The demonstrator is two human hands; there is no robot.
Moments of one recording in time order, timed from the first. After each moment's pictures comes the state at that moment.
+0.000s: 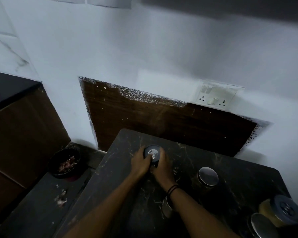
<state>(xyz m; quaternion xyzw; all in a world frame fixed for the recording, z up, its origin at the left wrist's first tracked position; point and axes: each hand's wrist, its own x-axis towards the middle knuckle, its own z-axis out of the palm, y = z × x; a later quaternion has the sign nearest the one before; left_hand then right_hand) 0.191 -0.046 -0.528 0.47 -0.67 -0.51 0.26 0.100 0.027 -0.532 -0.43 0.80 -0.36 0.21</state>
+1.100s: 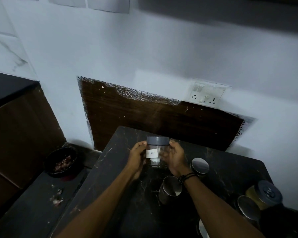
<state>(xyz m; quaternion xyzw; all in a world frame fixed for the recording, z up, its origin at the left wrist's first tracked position) 0.219 -0.001 -0.487 0.32 -0.40 -0.79 0.33 0.077 0.074 -0.468 -0.17 0.53 -0.66 0.50</state>
